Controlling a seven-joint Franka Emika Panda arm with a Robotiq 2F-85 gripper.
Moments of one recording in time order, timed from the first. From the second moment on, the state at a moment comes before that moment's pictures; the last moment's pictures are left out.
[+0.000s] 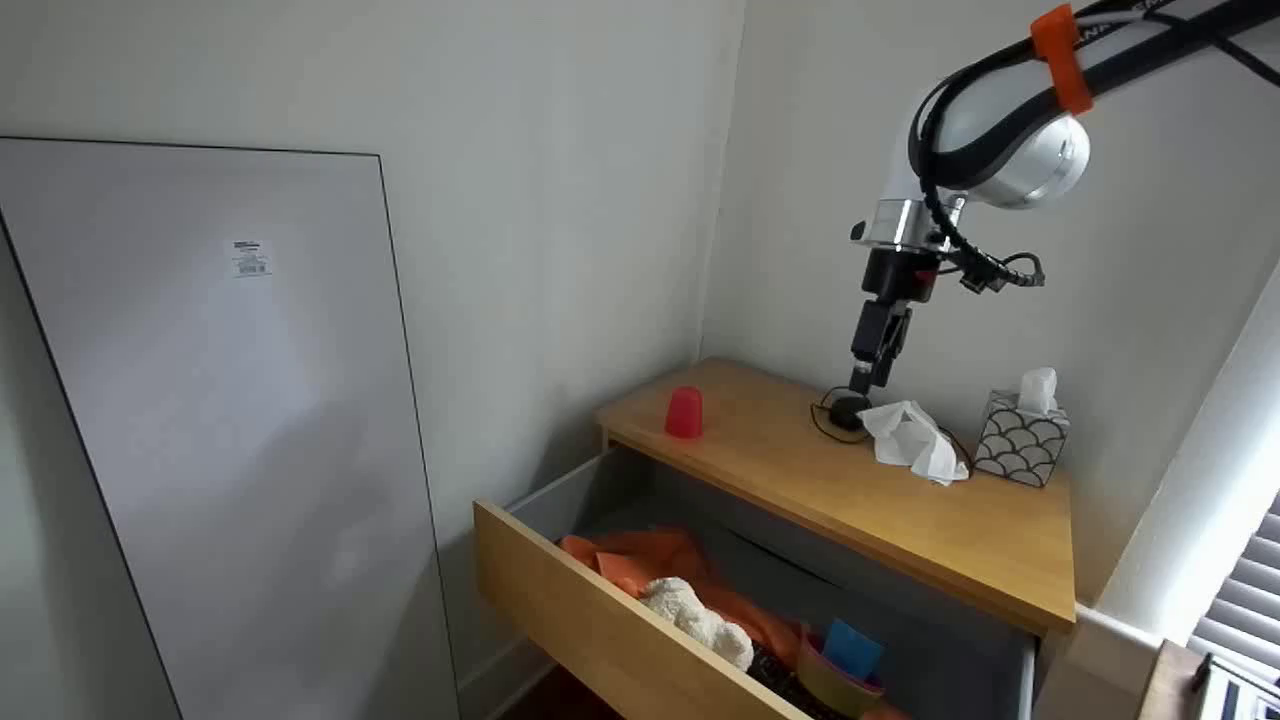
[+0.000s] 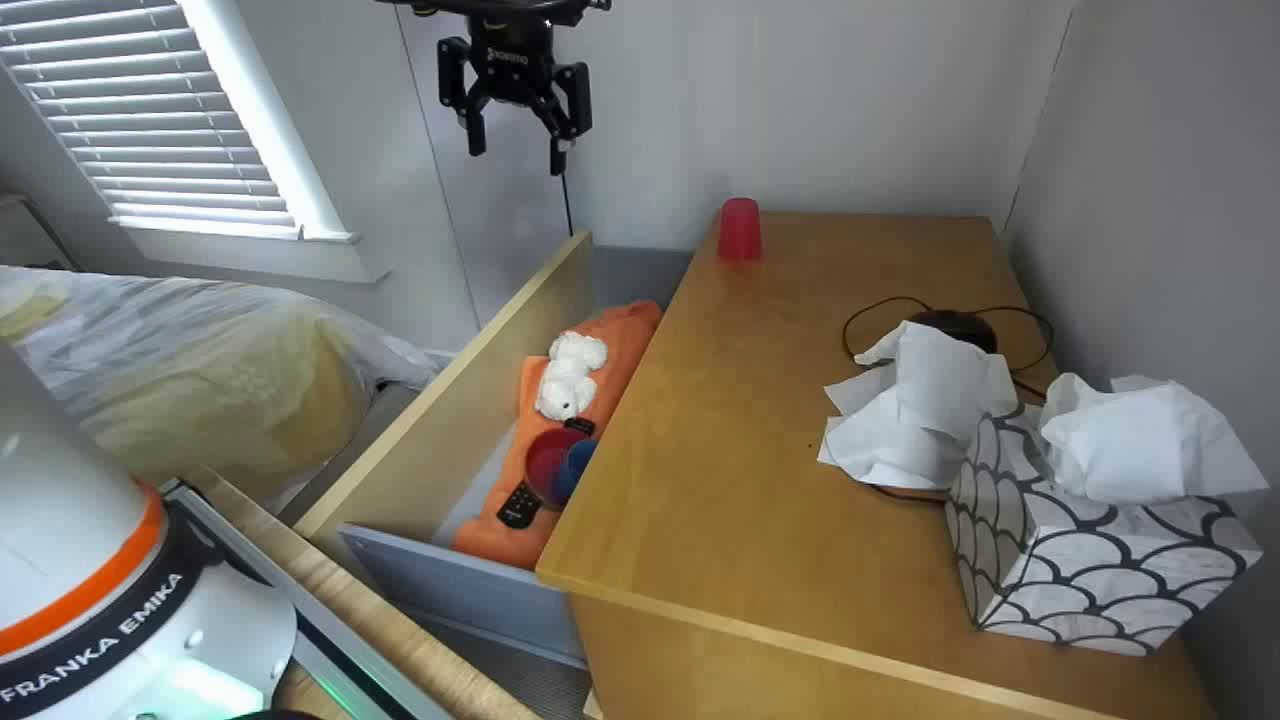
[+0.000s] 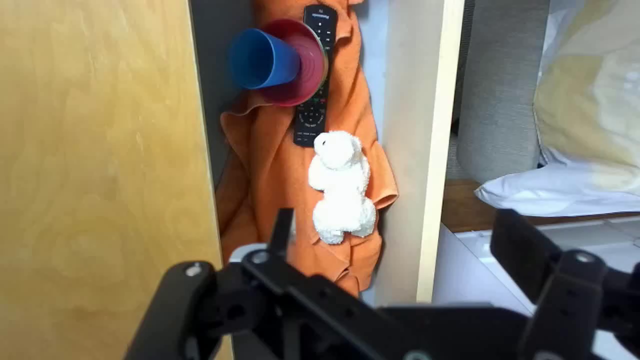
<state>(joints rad) 0.08 -0.26 -0.16 -2.38 0.16 2.06 -0.41</state>
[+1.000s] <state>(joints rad) 0.06 -0.26 -0.15 -2.38 0.15 2.13 -0.41</state>
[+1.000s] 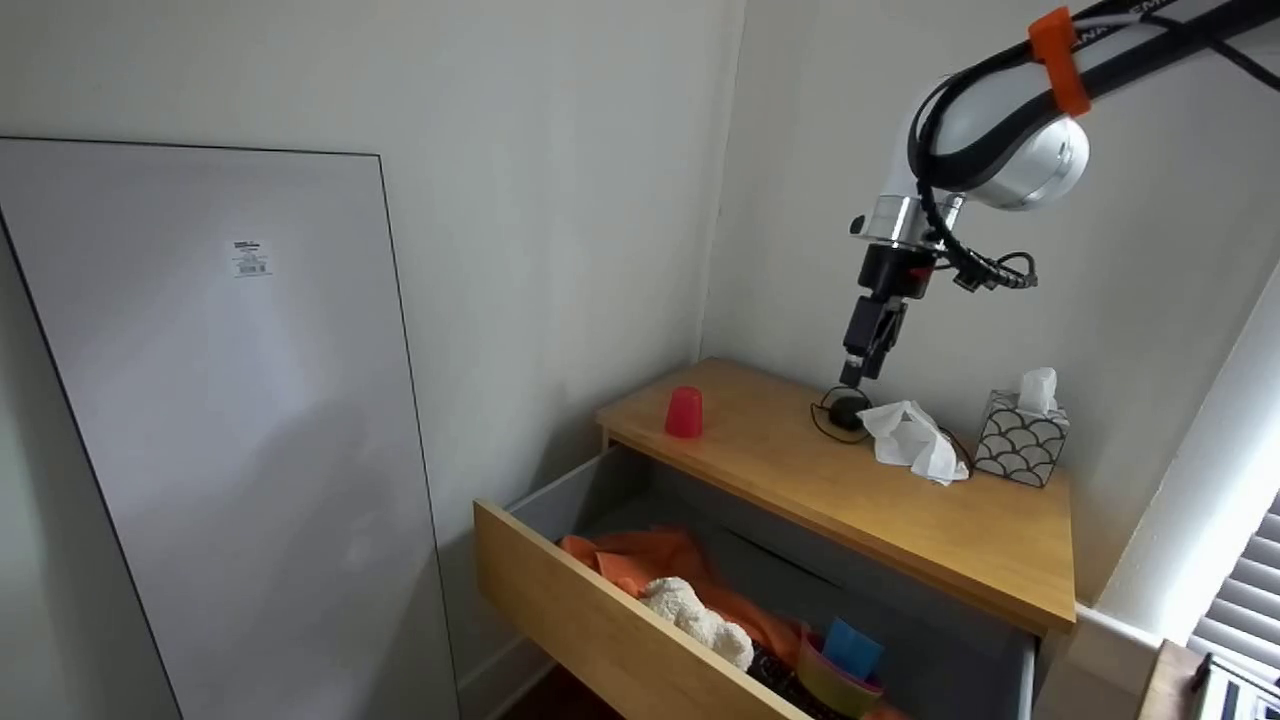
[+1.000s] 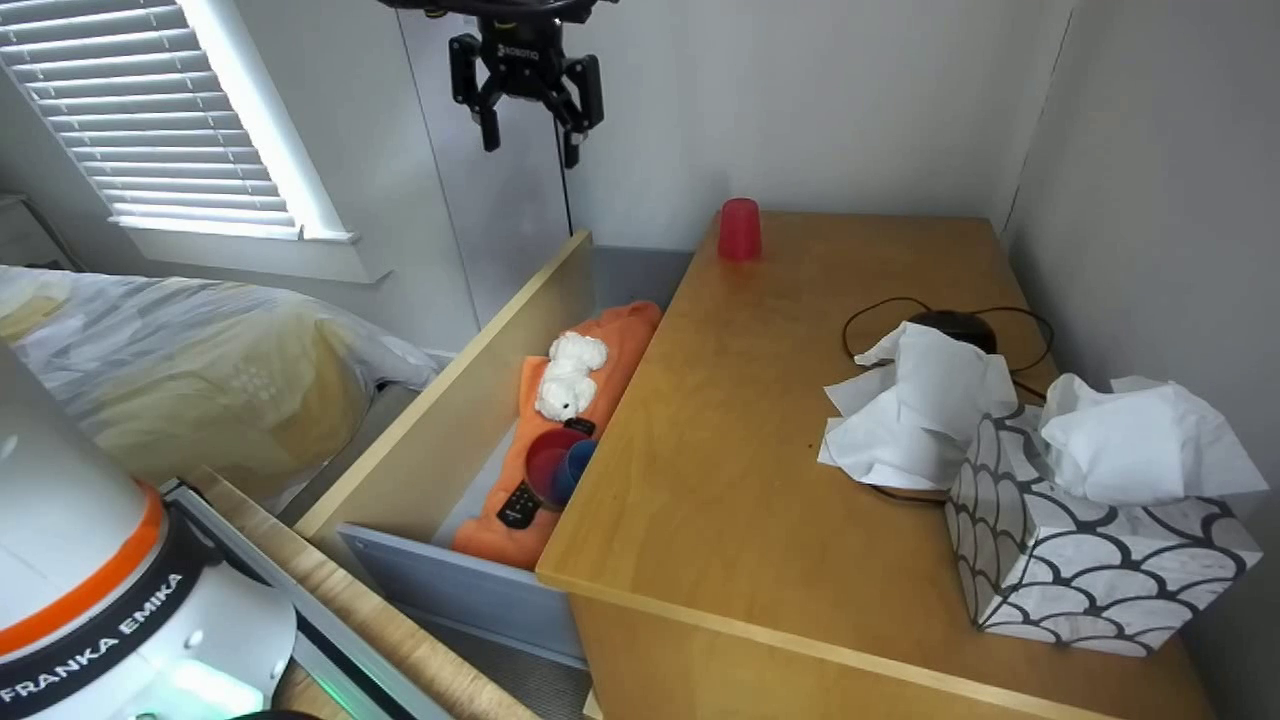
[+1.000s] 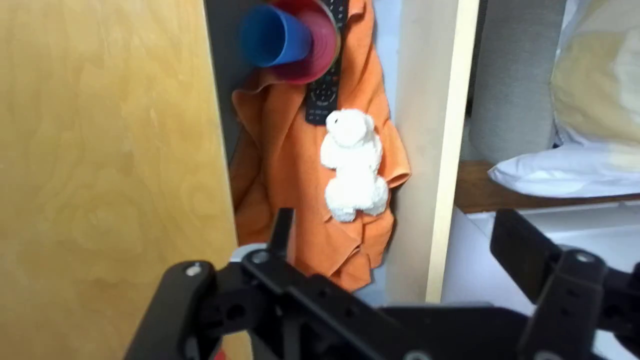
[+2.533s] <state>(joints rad) -0.25 0.24 -0.27 -2.13 -0.14 2.44 -0.18</state>
